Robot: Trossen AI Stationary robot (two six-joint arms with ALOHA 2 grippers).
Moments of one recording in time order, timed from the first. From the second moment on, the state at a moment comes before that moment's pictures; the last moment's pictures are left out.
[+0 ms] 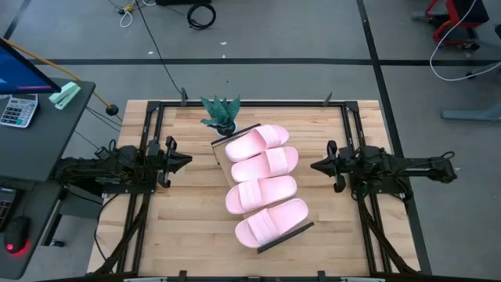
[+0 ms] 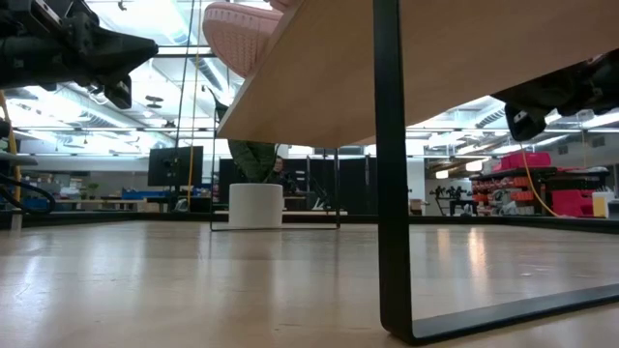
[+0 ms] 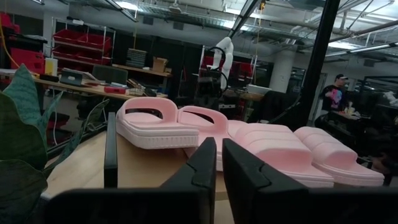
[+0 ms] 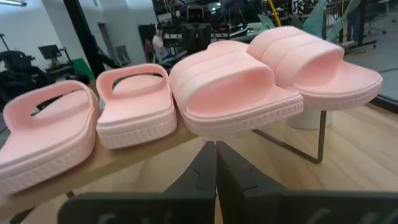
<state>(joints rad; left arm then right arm) 0.01 0.01 0.01 0.22 -0.07 -0.20 -0.03 0.07 0.01 0.03 -0.04 0.23</state>
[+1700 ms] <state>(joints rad) 0.01 0.01 0.01 0.22 -0.07 -0.20 -0.03 0.08 0.01 0.03 -0.05 0.27</state>
